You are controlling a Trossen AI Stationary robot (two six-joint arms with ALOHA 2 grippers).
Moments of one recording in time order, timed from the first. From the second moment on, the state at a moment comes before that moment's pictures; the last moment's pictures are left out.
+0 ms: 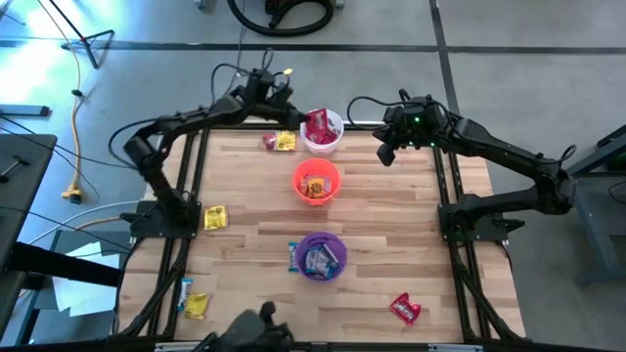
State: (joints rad) left arm 0.77 1.73 1.27 -0.08 0.56 -0.31; right arm -0.52 1.14 1.12 -0.62 0.01 0.03
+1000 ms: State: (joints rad) left arm 0.79 1.90 1.41 -0.02 0.61 -0.24; right arm -0.52 1.14 1.12 -0.62 0.01 0.03
